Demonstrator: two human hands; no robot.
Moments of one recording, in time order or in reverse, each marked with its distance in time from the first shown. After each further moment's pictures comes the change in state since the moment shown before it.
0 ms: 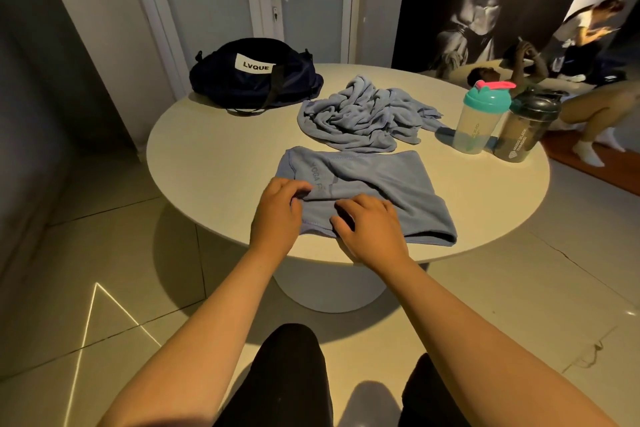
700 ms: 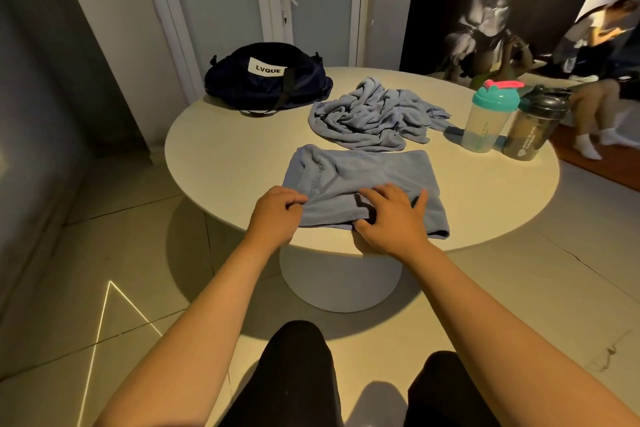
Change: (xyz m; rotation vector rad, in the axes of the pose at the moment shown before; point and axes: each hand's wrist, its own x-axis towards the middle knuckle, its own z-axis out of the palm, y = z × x) left_hand -0.001 -0.008 -0.032 0.032 -0.149 -0.177; right_hand 0.002 0.007 -0.023 -0.020 -0.124 0.072
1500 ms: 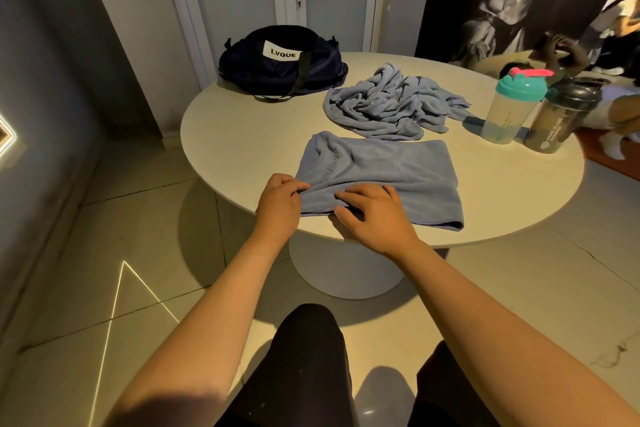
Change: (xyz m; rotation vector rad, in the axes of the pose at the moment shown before) left_hand -0.013 -0.019 -0.004 0.011 0.131 0.016; right_hand -0.003 -0.034 0.033 0.129 0.065 -0.232
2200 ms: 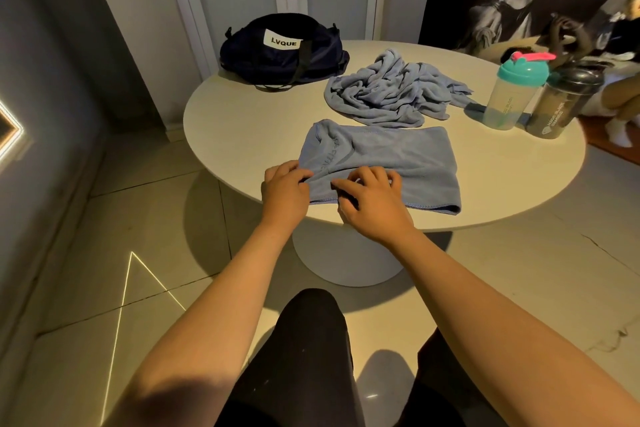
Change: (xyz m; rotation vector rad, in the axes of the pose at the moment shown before) left_hand 0.000 -0.002 0.012 0.139 -0.019 0.022; right_hand -0.005 -0.009 0.000 -0.154 0.052 -0.031
